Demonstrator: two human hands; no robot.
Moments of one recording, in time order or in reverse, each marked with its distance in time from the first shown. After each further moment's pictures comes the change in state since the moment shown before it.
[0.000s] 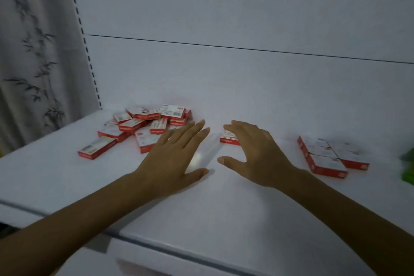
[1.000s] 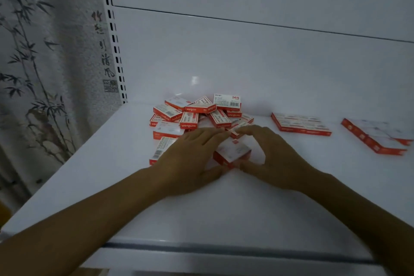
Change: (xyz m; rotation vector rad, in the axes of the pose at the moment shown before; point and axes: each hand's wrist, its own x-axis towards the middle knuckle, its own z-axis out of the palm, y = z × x) left_hand -0.053 -0.169 -0.001 -0.259 -0.032 0.240; right_hand 0.079 -0.144 0.073 0.161 -0.144 0.257
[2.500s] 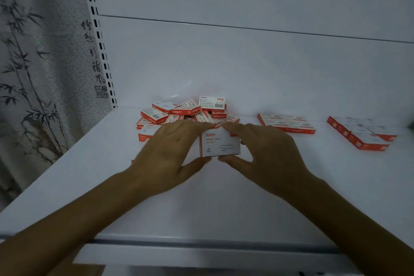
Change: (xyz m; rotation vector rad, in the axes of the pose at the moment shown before) left_hand -0.010 0.019 -0.017 -0.018 0.246 -0.016; right_hand -0.018 -0.021 -0.015 -0.357 0.432 -0.237
